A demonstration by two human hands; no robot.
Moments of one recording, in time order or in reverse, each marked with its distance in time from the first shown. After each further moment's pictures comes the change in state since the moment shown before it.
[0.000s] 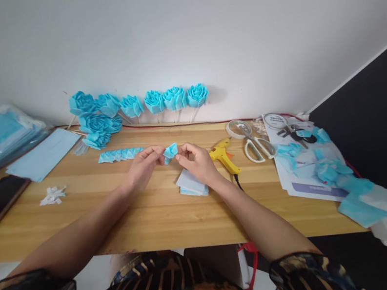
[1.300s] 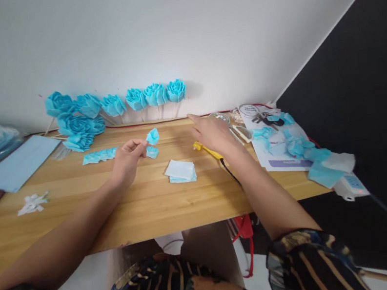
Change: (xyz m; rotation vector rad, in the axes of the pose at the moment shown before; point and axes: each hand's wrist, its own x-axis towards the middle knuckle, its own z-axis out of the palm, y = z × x) left_hand 0.004 -0.002 -0.002 0.113 0.149 0.093; right_hand 0.006 -0.018 -0.078 -1.012 0.010 0.034
